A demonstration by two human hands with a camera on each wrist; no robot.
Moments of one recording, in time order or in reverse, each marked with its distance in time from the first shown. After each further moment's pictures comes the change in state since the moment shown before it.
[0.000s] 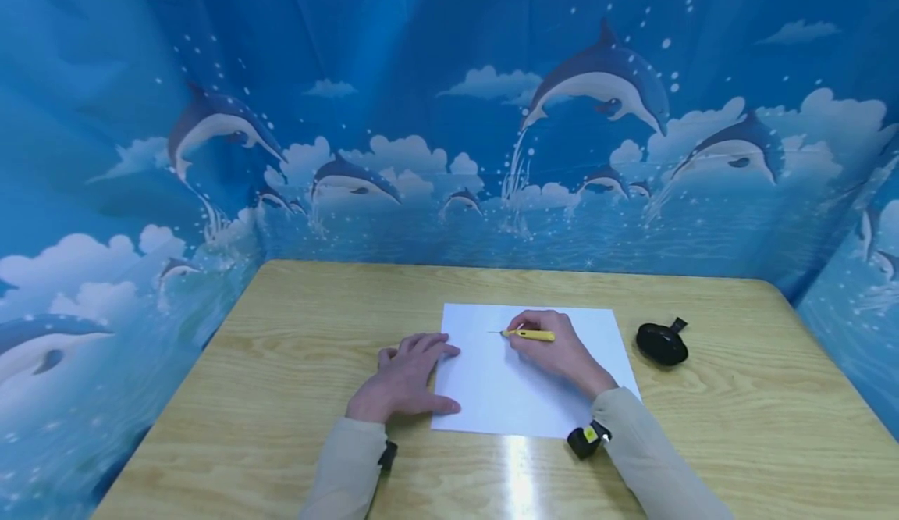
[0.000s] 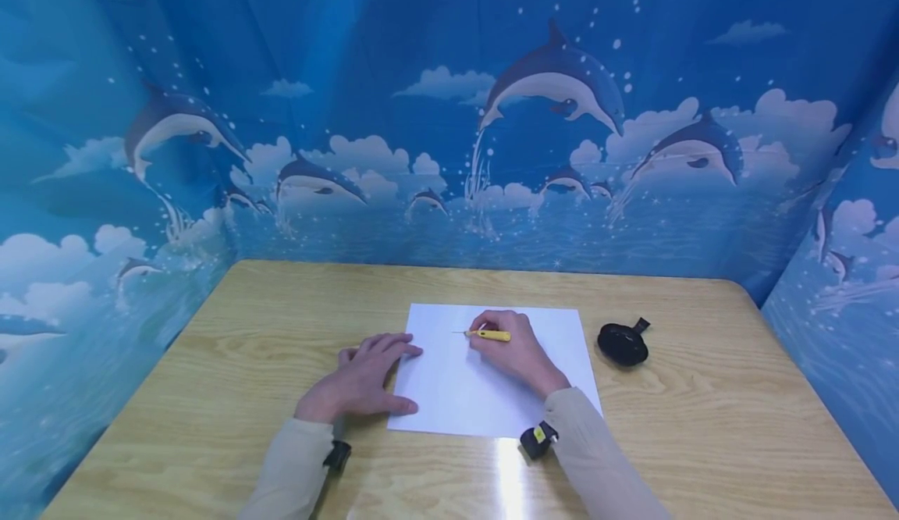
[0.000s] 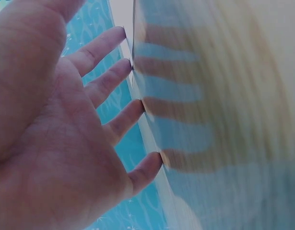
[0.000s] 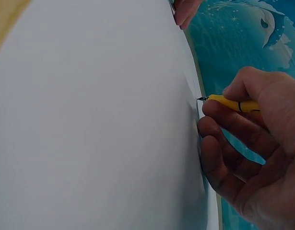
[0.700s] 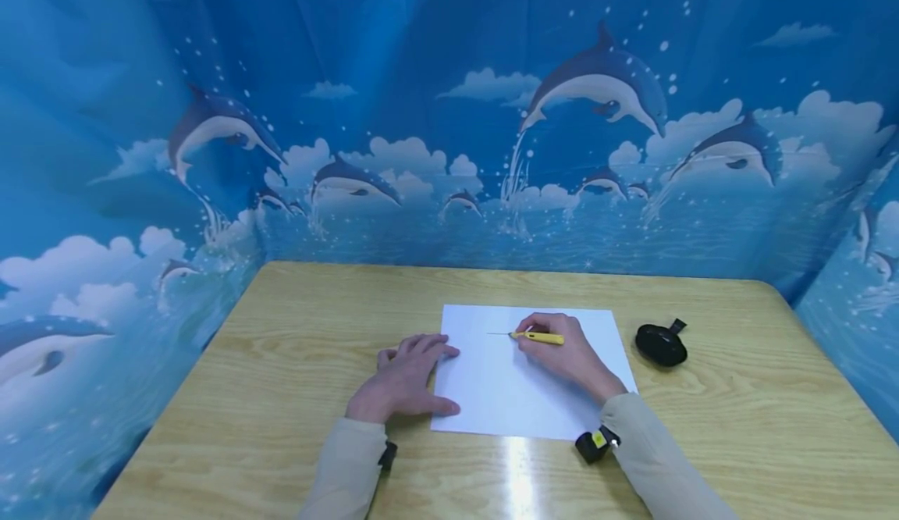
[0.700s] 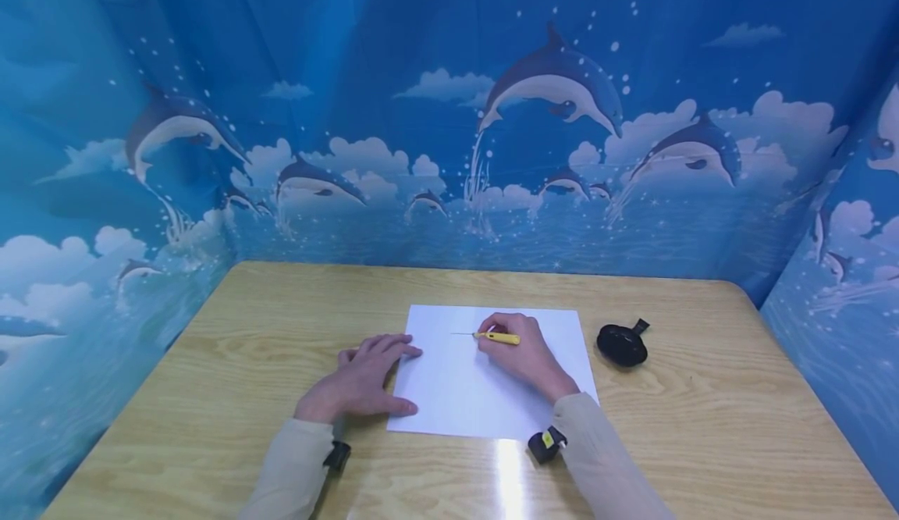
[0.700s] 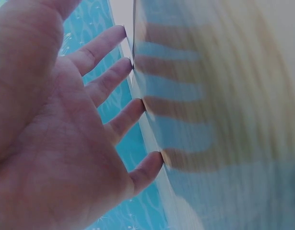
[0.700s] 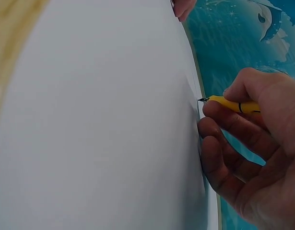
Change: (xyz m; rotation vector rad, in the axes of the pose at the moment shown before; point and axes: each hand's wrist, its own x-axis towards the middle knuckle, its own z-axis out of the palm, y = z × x) left_hand 0.002 -0.001 0.001 -0.007 -0.005 -0.003; right_hand -0.008 0.005 -0.009 -0.012 0.019 0.011
